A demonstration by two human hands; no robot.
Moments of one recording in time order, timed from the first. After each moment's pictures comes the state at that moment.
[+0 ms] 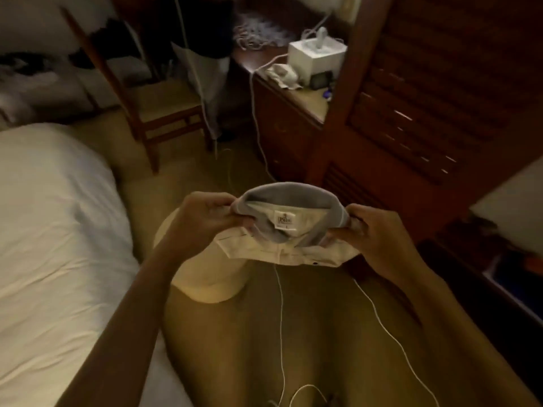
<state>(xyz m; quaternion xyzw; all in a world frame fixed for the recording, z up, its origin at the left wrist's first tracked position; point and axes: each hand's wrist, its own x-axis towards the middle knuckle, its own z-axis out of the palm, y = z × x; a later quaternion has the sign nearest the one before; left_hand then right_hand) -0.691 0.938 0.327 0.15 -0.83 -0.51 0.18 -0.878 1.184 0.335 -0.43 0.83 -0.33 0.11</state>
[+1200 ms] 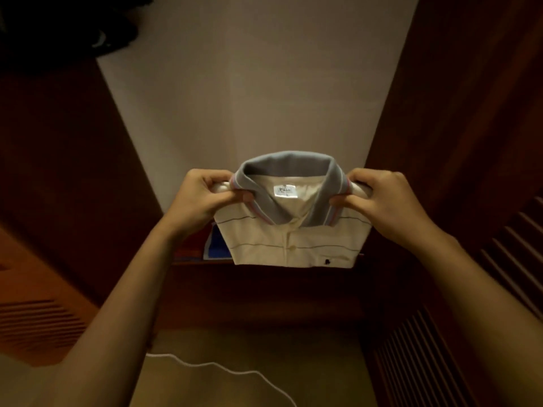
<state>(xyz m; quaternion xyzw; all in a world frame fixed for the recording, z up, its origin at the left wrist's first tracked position) -1.066 1.772 0.443 -0.30 -0.76 -0.58 0.00 -0.969 2.068 0.458 -0.07 0.93 -0.30 -0.21</state>
